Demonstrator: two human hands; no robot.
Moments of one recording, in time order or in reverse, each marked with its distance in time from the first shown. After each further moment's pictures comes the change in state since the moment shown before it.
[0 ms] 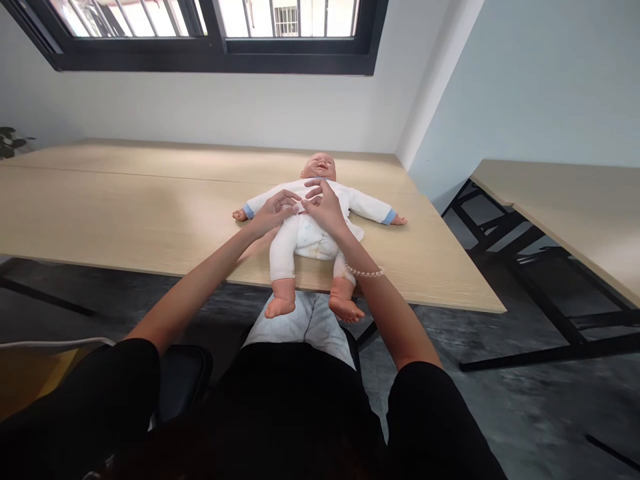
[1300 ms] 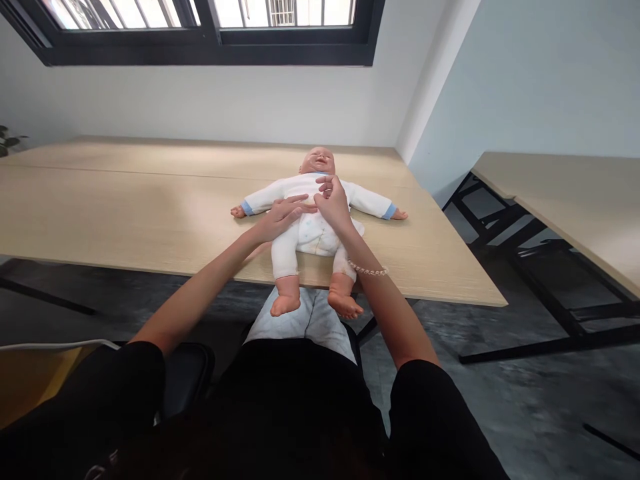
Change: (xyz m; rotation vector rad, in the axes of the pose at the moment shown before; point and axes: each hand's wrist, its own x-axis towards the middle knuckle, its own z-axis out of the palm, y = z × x) left_hand -0.014 0.025 0.015 0.570 -0.223 0.090; right_hand 0.002 0.008 -0.010 -0.119 0.240 0.054
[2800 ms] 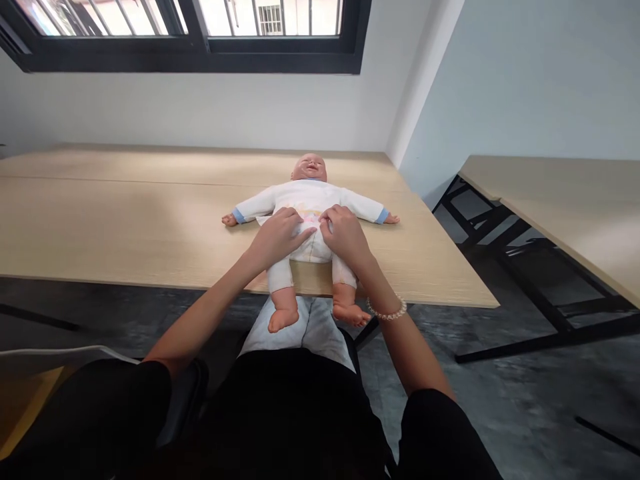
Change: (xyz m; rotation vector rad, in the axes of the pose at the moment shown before) left_hand -0.001 0.039 0.022 0.362 0.139 -0.062; right_hand -0.053 -0.010 -0.049 -0.615 -0.116 -0.416
